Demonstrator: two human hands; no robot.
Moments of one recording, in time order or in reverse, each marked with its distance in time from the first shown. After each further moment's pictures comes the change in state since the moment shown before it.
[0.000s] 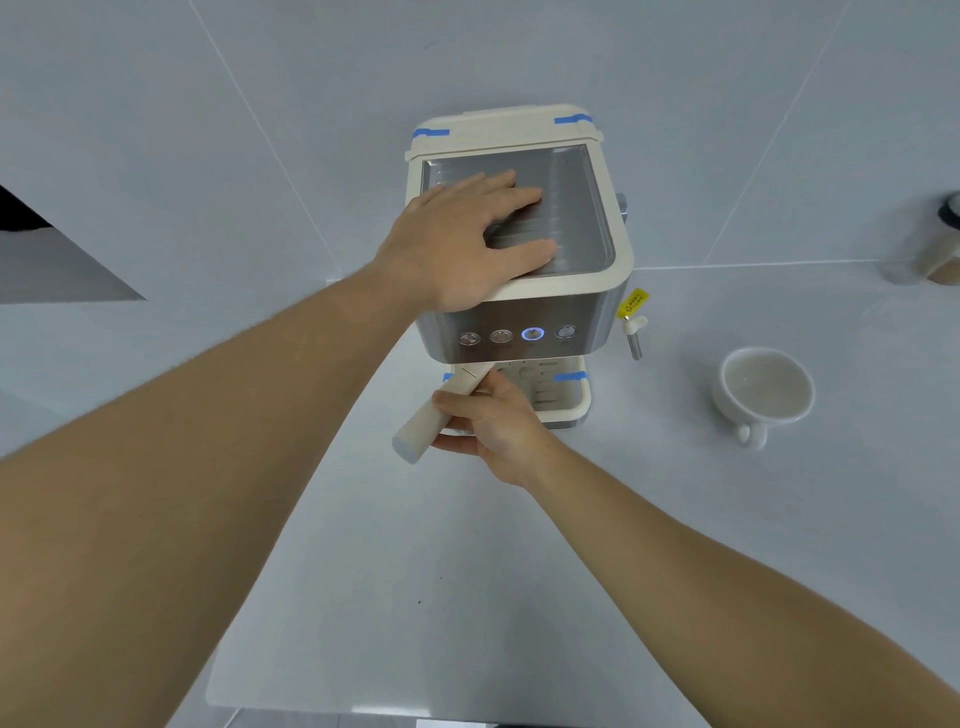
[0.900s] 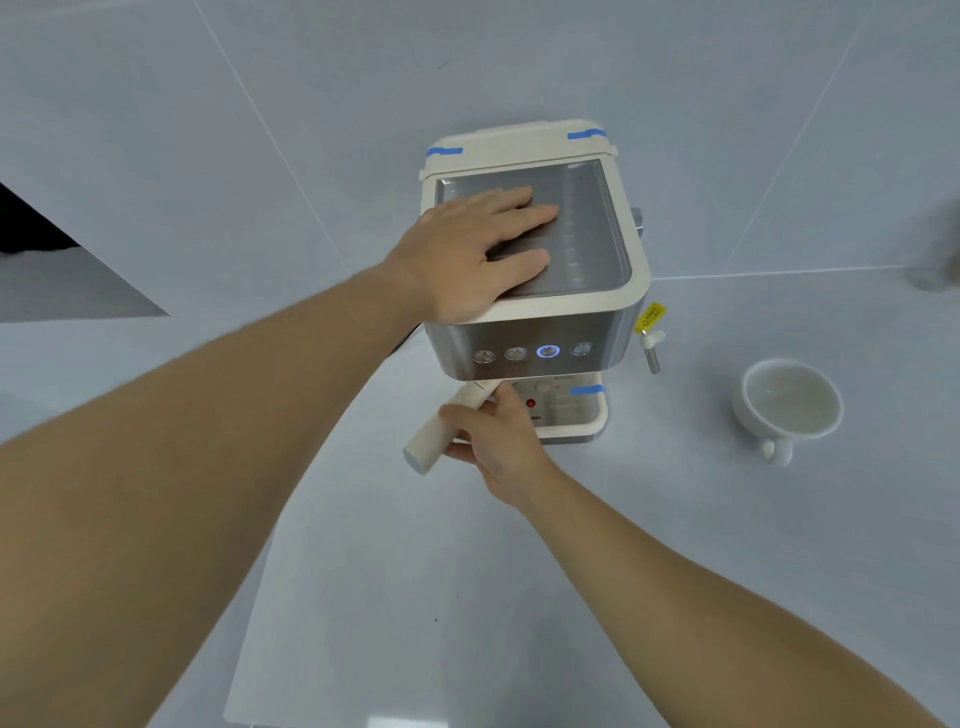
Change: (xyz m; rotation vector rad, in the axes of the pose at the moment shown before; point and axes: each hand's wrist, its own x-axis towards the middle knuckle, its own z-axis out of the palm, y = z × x) left_hand 0.004 -0.014 -0.006 0.029 -0.063 0.096; right_hand 0.013 0.013 0.014 0.060 0.069 -0.088
